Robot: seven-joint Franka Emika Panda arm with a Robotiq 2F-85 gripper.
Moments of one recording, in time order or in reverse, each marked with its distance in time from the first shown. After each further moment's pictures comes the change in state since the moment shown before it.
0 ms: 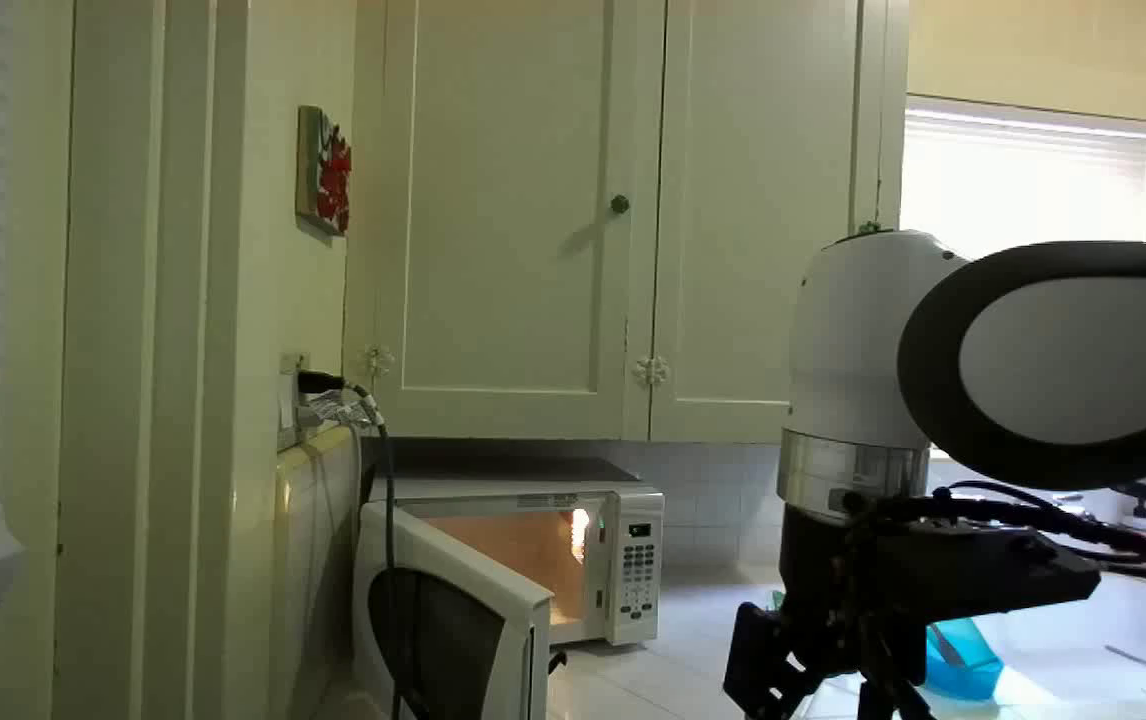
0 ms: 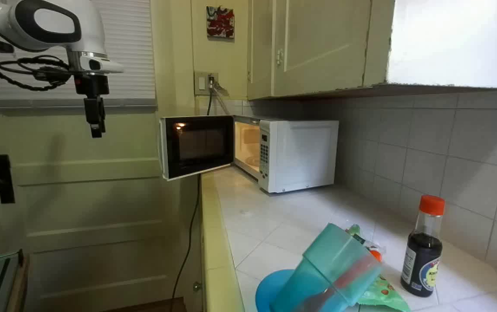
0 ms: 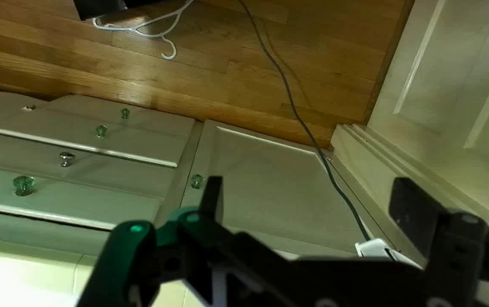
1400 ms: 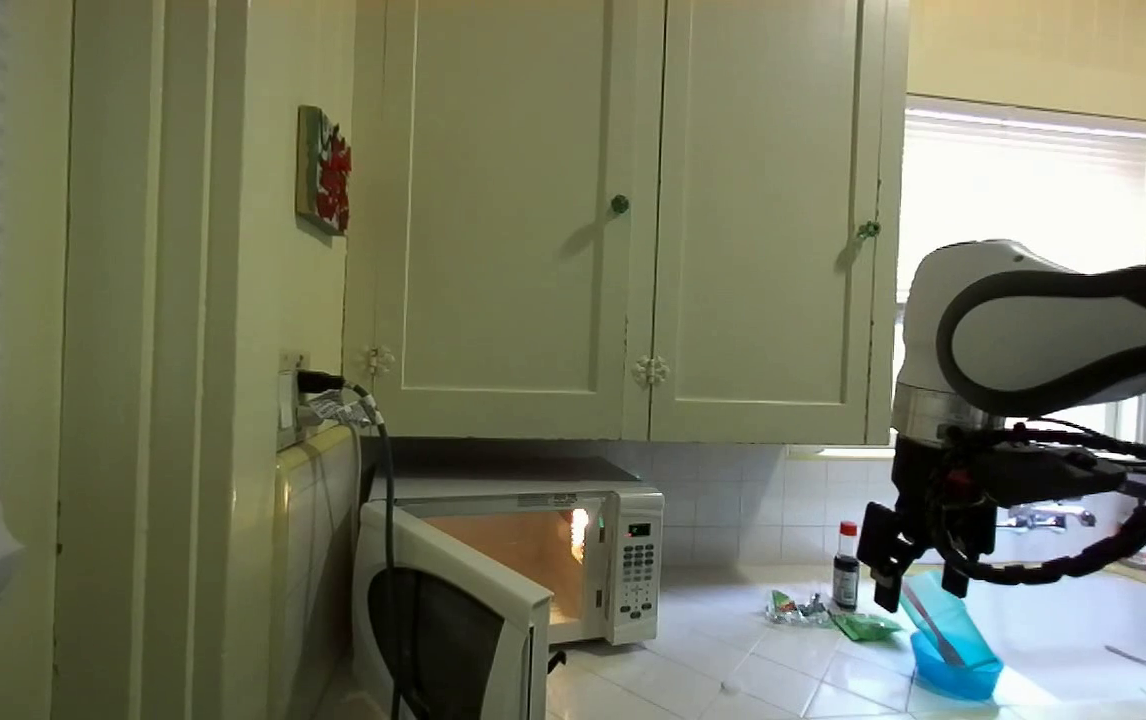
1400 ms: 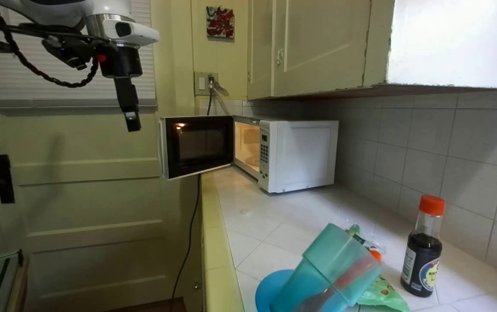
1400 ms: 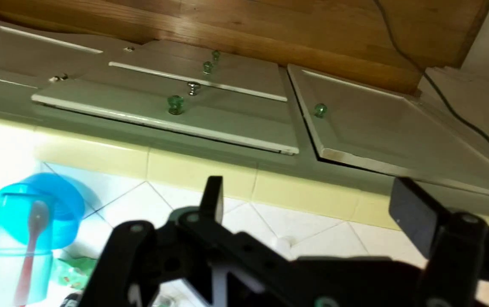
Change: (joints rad) arm -0.259 -0.032 -0.352 0.008 -0.344 0.019 -0.377
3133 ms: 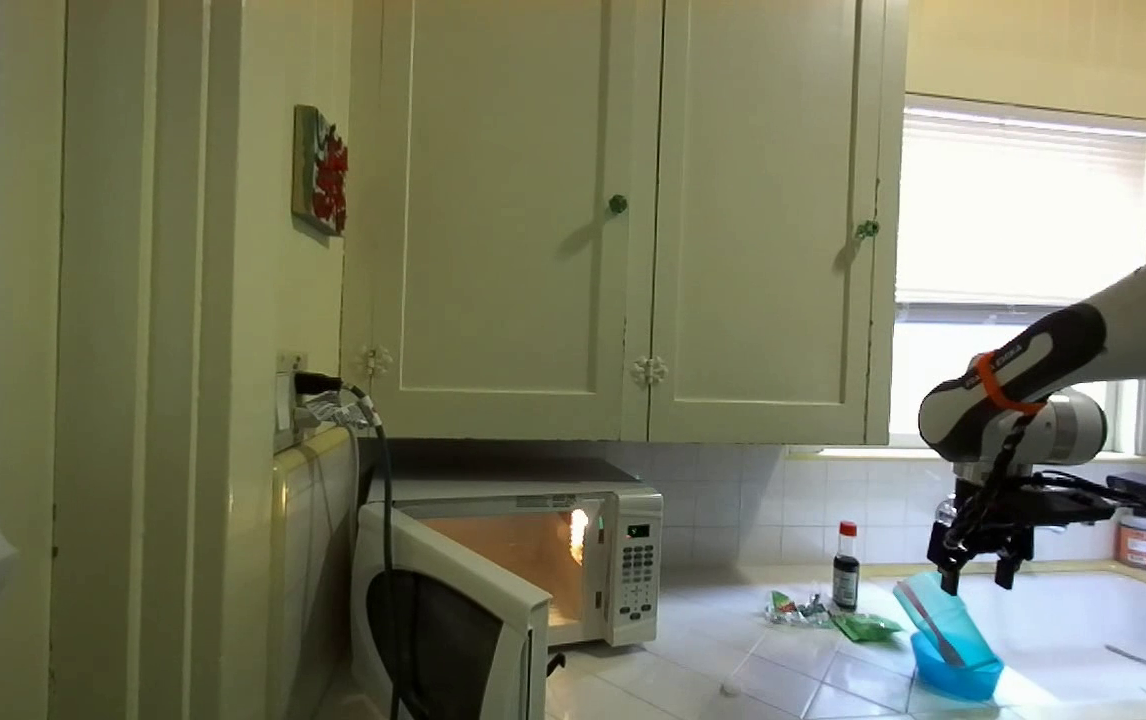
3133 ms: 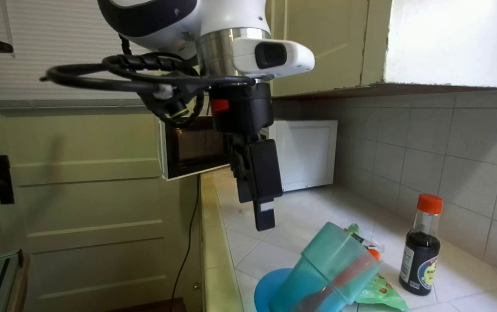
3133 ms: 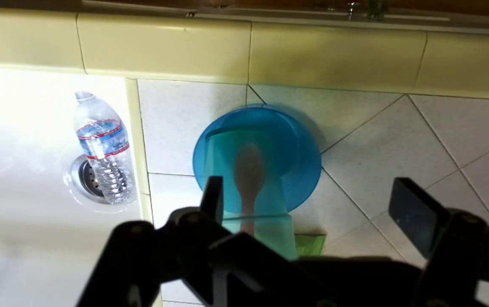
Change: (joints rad) arm -0.163 0.758 -0.459 0.428 0.043 0.350 -0.477
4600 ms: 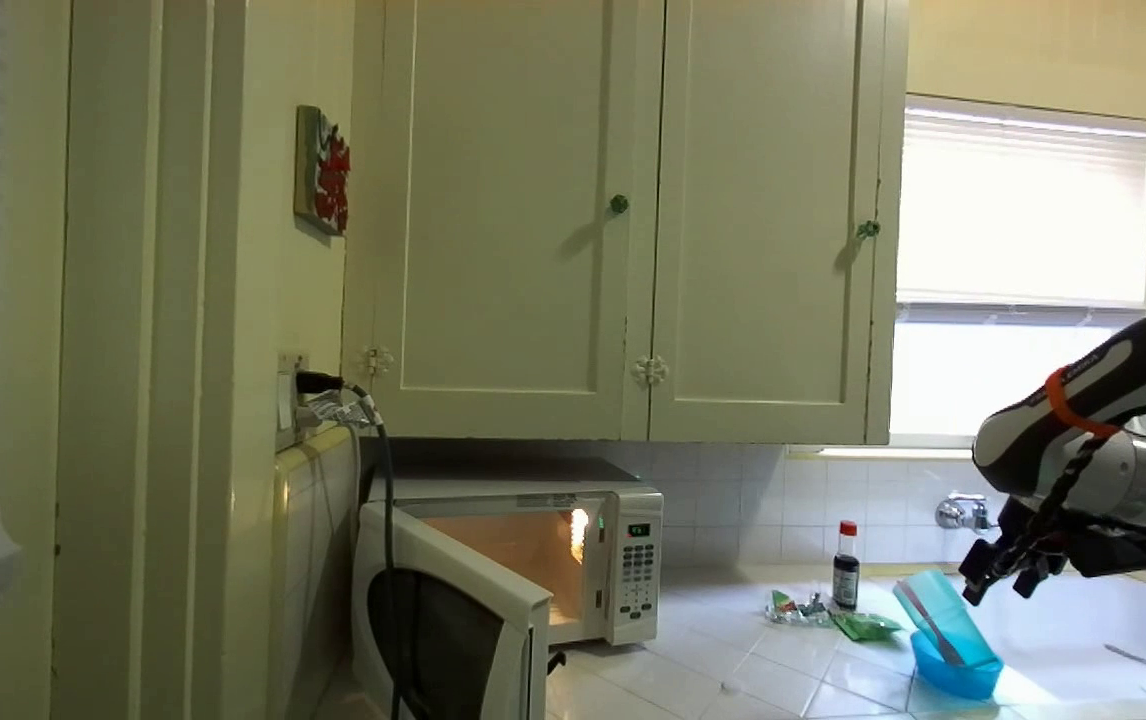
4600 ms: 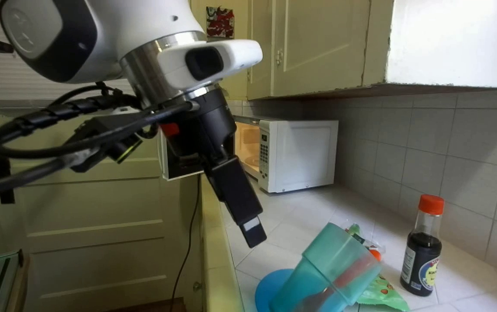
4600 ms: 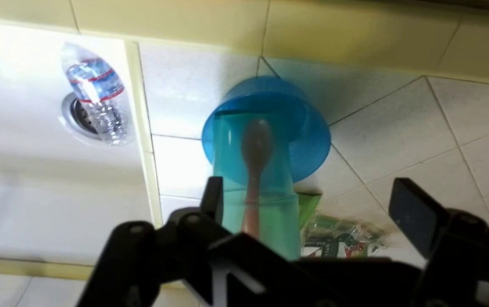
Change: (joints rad) arm -0.035 -0.151 -0.043 -0.268 0.165 0.374 -0.281
